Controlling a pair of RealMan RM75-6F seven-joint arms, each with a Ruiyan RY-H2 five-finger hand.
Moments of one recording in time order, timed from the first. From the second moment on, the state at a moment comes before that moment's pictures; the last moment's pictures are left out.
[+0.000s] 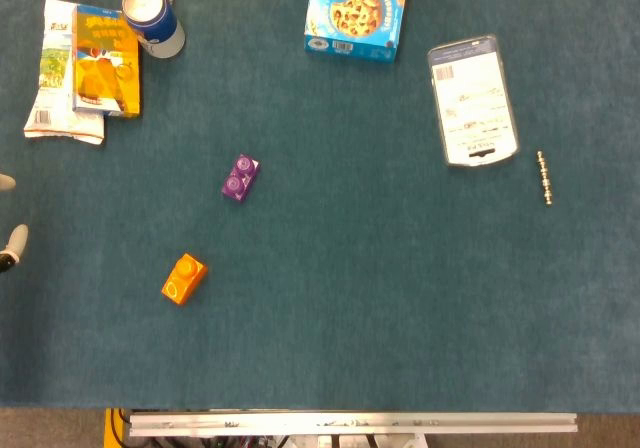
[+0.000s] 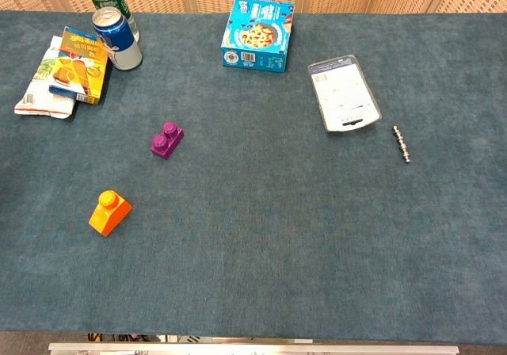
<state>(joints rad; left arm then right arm) -0.06 -1.16 -0.06 -1.72 1.45 1.51 0.07 0.10 -1.08 0.06 -1.59 -1.52 1.46 0.12</state>
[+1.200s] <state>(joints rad) -0.25 -1.02 0.06 -1.67 1.68 1.21 -0.20 0.14 -1.05 0.09 -1.62 -1.52 1.45 0.09</state>
